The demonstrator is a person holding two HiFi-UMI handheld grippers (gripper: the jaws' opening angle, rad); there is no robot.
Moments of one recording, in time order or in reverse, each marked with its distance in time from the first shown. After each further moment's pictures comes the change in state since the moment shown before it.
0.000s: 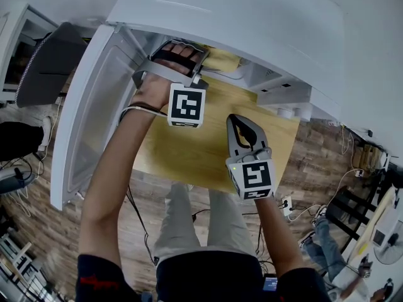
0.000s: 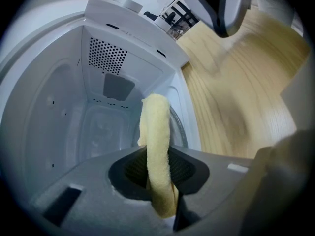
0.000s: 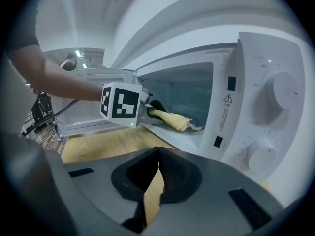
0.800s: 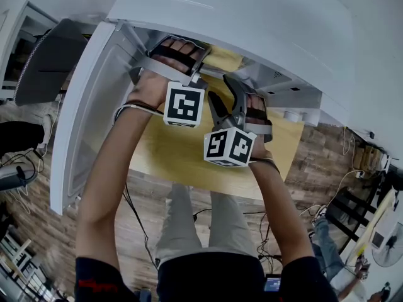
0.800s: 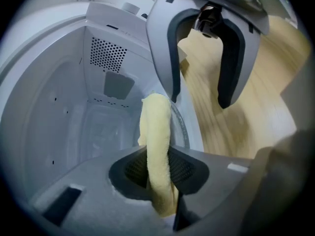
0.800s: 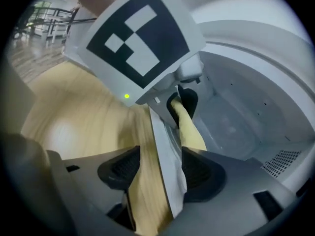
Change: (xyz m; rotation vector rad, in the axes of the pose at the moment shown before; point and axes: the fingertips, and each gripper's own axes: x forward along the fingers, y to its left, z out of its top) left arm 0.001 0.000 -0.010 0.028 -0.019 0.013; right arm 0.096 0.007 0.014 -0.800 0.138 -0.056
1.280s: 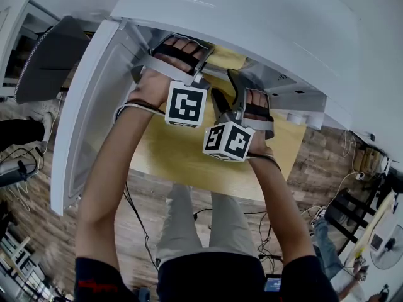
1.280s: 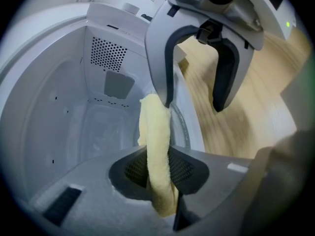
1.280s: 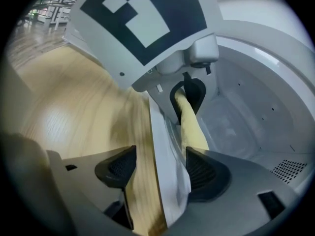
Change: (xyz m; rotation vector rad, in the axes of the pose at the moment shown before) left arm 0.000 0.001 -0.003 0.004 -0.005 0.003; right arm 0.018 -0.003 -0.005 -0.088 0.062 -0.031
